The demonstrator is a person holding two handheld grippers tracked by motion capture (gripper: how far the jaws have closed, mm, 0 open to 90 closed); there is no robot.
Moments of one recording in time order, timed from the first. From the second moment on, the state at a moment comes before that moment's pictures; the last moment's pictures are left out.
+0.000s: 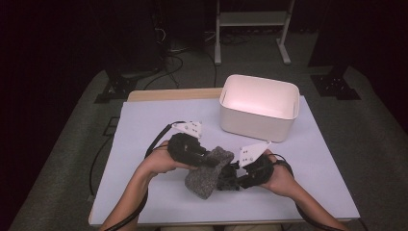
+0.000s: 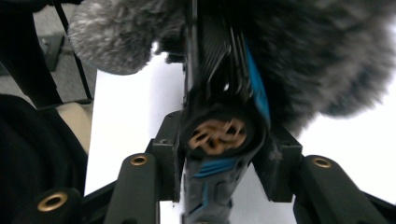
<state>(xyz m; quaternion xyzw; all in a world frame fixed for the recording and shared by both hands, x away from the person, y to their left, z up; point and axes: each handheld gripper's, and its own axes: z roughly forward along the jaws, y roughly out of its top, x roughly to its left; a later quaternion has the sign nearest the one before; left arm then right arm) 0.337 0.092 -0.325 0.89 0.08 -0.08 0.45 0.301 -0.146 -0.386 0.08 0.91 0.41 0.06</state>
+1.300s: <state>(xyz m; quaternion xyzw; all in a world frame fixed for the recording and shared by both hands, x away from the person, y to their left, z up) 0.339 0.098 -0.351 0.89 0.10 -0.09 0.44 0.303 -0.151 -0.388 0.09 0.91 0.40 0.04</state>
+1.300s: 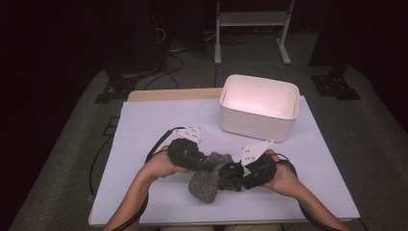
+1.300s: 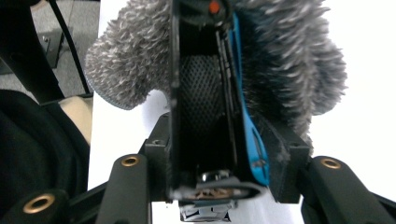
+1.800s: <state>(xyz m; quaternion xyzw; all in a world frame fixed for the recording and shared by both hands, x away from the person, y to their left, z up) 0.340 0.117 -0.349 0.88 0.11 -0.08 0.46 0.307 -0.131 -0.390 0.08 0.91 0.40 0.05</state>
